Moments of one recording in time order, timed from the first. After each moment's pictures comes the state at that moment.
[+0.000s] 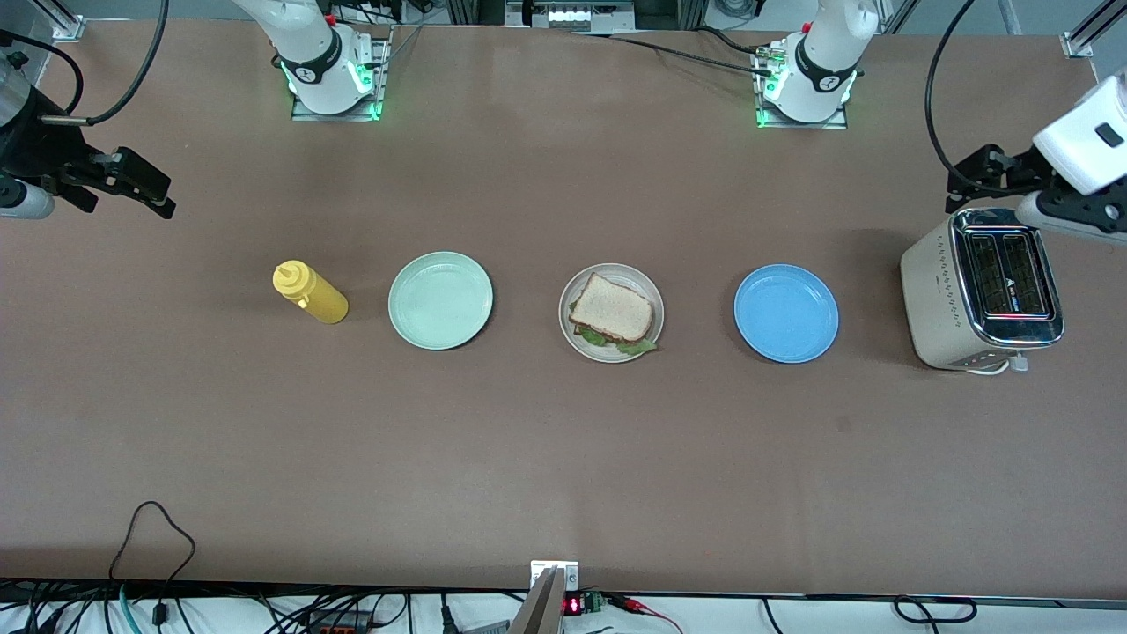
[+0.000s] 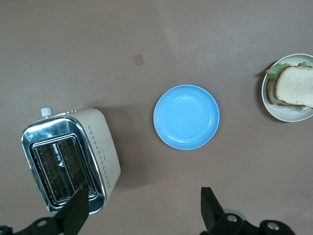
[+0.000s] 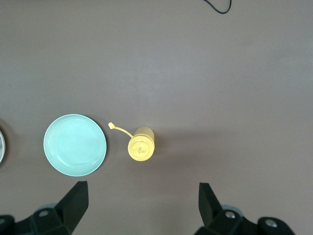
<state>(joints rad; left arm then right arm) -0.07 -0.02 0.02 -1.62 0.02 1.56 0.19 0.00 -0.03 0.07 -1.61 -0.01 1.62 0.14</state>
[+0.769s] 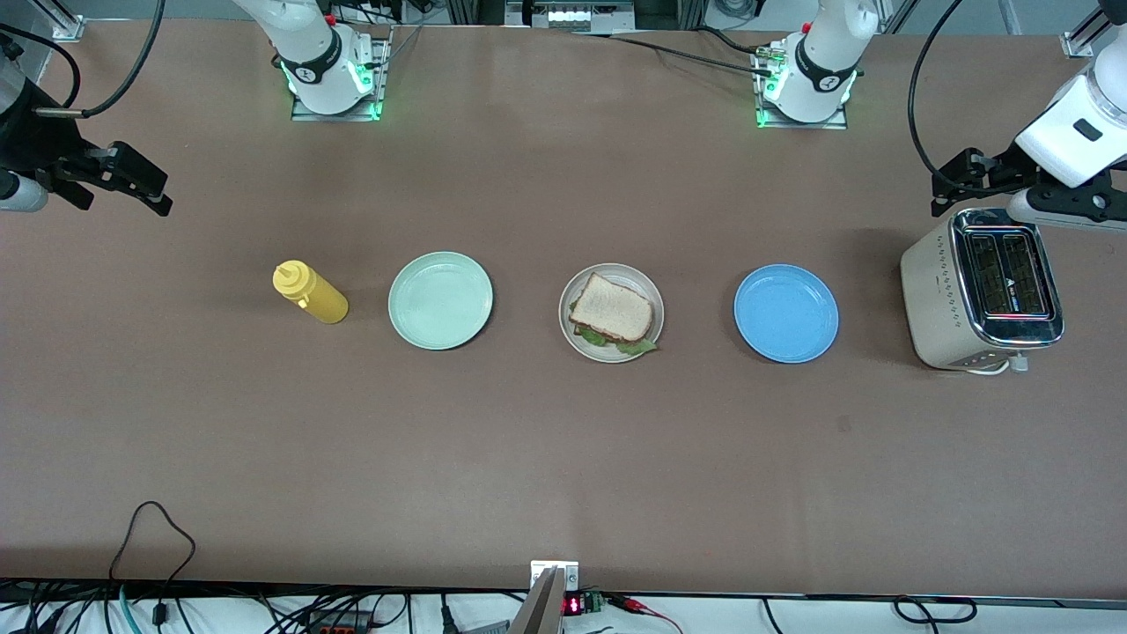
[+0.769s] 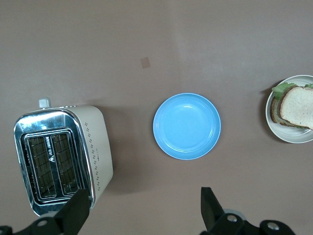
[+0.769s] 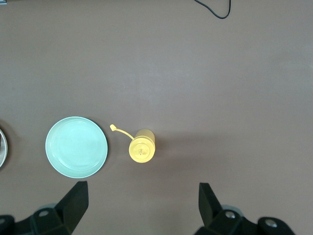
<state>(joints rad) -0.05 -0.08 0.01 -1.74 0.02 1.65 0.08 0.00 -0.05 0.07 -1.61 -0.01 1.63 0.14</state>
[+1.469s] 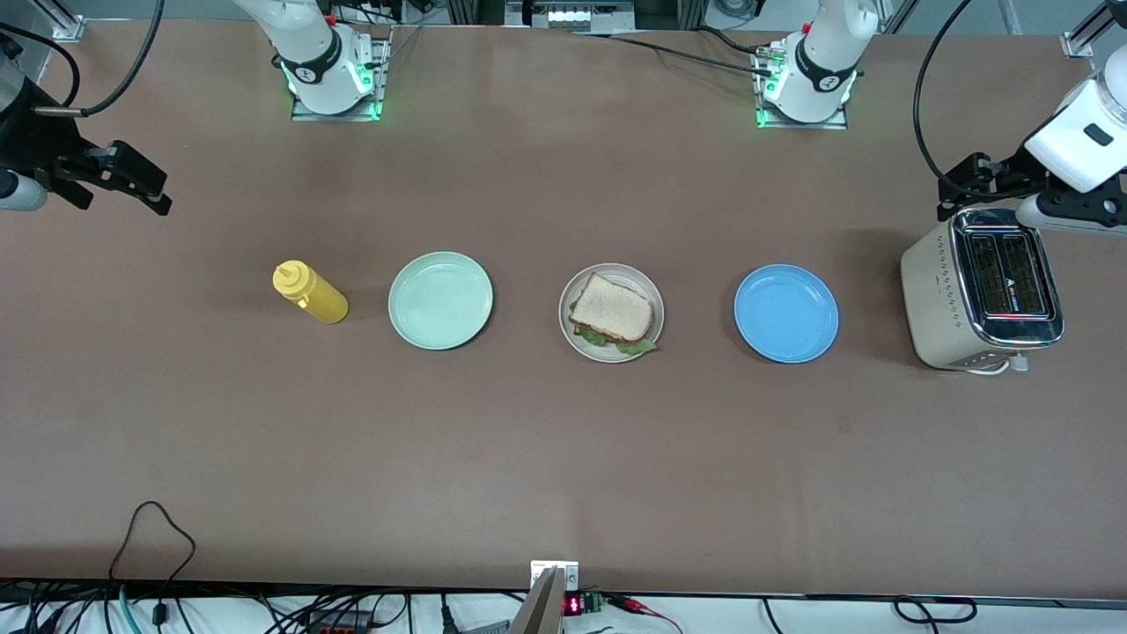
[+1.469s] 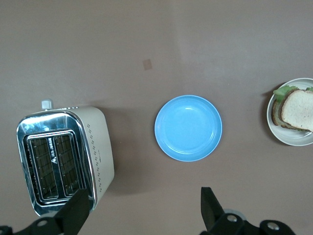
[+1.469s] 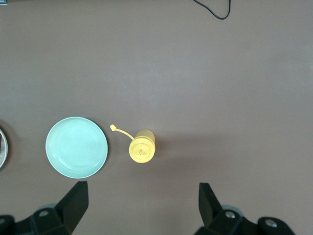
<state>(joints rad) -0.05 -0.06 0.01 -1.71 0.02 1.64 0.08 0.00 -0.05 0.07 -1.61 -0.01 1.63 0.14</state>
